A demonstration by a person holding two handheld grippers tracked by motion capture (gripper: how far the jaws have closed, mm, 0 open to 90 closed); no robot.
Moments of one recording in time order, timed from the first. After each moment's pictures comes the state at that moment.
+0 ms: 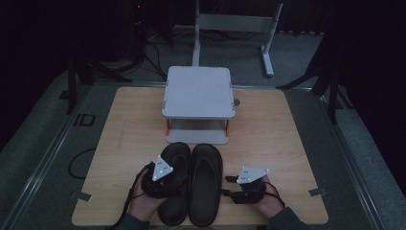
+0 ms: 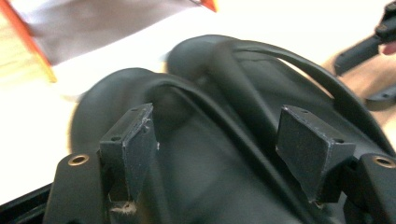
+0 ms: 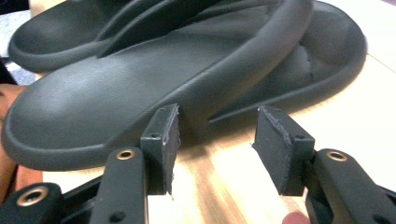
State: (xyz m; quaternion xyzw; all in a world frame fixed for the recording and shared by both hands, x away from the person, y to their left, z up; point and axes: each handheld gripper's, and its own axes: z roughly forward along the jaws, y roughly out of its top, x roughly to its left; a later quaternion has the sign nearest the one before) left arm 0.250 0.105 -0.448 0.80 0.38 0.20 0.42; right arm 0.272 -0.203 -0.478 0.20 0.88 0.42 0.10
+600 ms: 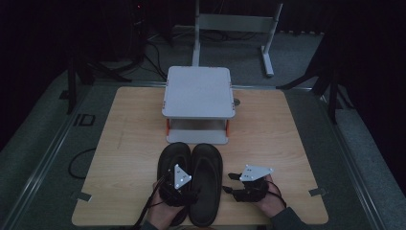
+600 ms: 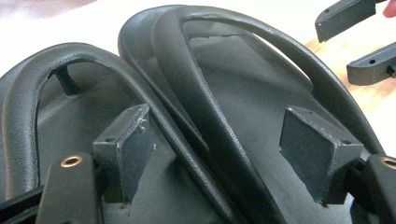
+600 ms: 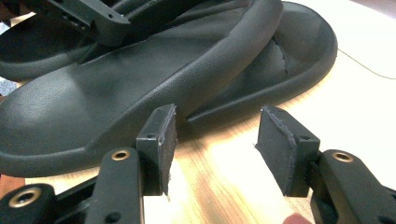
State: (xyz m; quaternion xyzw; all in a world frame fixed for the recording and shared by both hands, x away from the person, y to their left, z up) left arm 0.241 0.062 -0.472 0.81 0.39 0.19 0.39; right arm 0.274 -0.210 -0.477 0.23 0.87 0.42 0.11
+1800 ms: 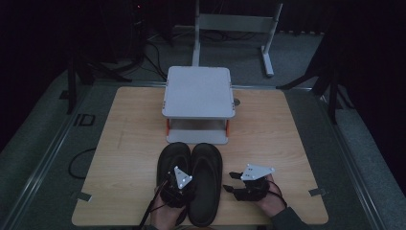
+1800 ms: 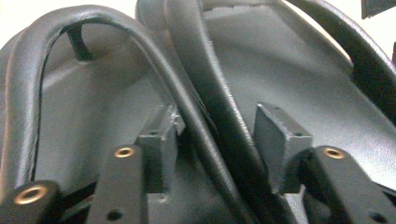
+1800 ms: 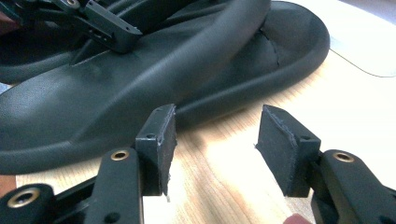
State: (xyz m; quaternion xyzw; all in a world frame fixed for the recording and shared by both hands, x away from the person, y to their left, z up) left arm 0.238 0.057 -0.481 0.80 0.45 0.20 0.35; right arm 0.276 -0.213 -0.478 0.23 0.87 0.43 0.12
